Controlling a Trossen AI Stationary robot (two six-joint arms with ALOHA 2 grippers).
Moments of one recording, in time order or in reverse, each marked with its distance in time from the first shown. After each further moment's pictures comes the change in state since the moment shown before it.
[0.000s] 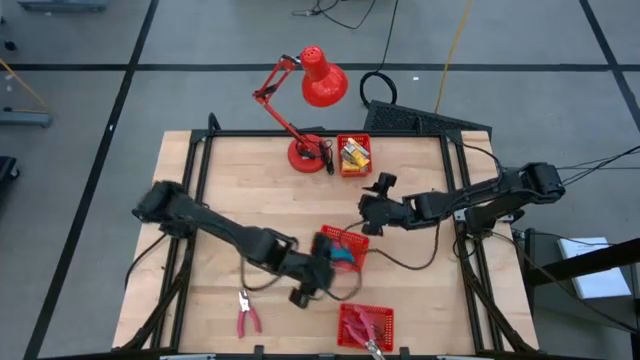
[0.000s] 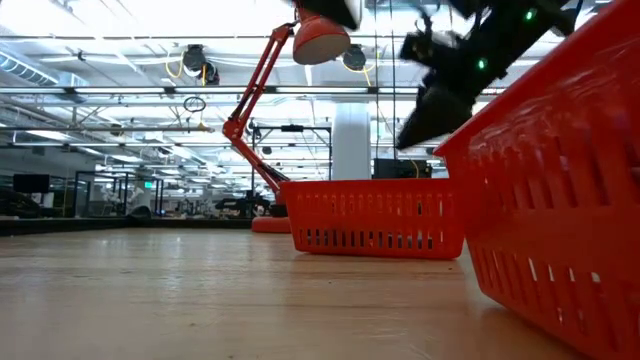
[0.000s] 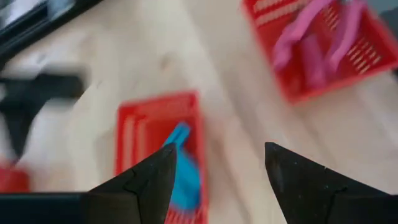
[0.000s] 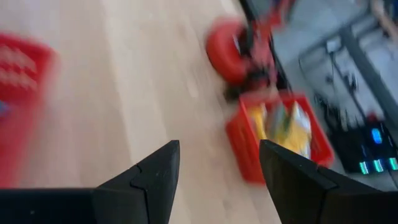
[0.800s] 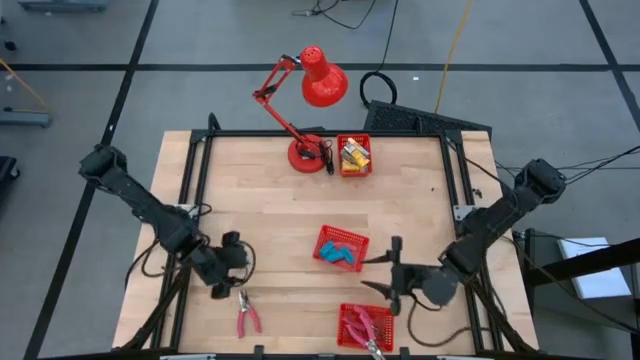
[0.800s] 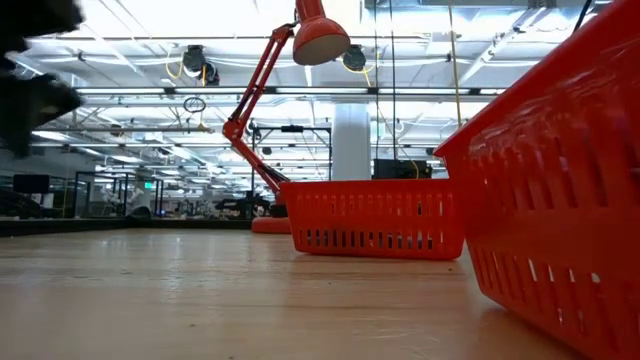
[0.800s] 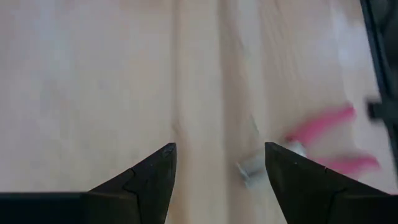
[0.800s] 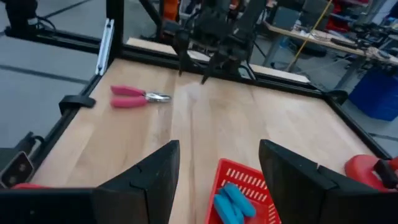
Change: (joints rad) left arm -0.320 -0.735 -0.968 0.124 0.002 -0.829; right arm 0.615 -0.021 0.005 0.398 0.141 0.128
